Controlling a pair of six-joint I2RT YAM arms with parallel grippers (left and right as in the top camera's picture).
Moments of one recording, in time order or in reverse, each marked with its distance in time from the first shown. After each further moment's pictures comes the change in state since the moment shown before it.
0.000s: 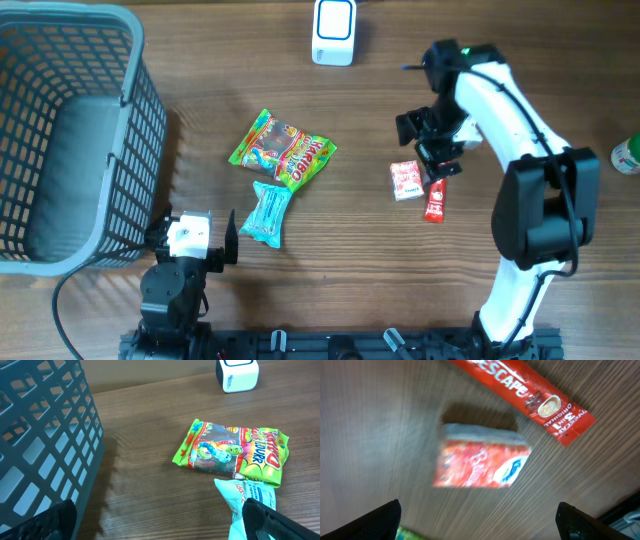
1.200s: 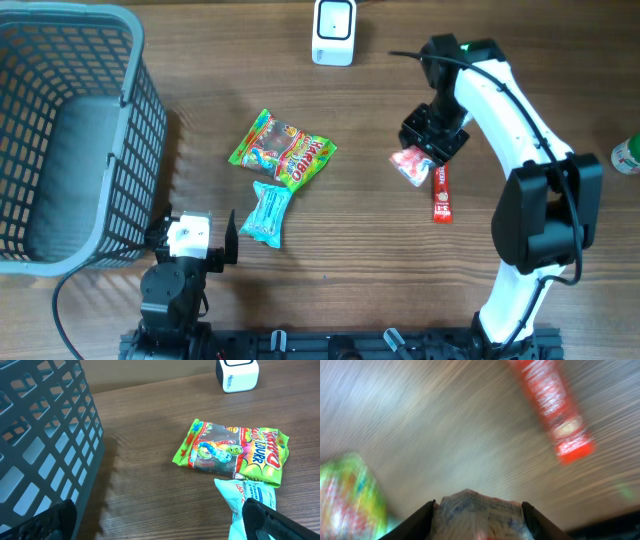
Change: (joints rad) left arm 0.000 0.000 0.000 0.000 0.000 0.000; right arm 0.012 -0.023 0.105 -0.116 -0.017 -0.528
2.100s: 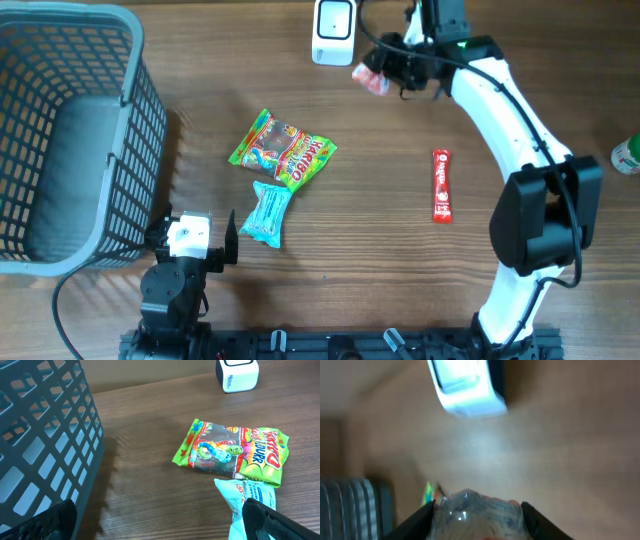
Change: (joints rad) left arm 0.000 0.000 0.000 0.000 0.000 0.000; right arm 0.032 -0.005 0.013 0.835 -0.100 -0.253
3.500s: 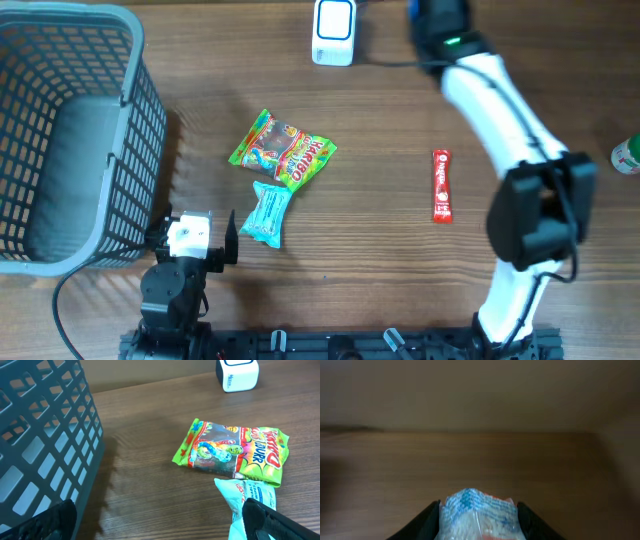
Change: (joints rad) left arm 0.000 0.001 -0.001 0.000 0.000 0.000; right arm -0.045 0.029 0.060 0.135 0.914 -0.616
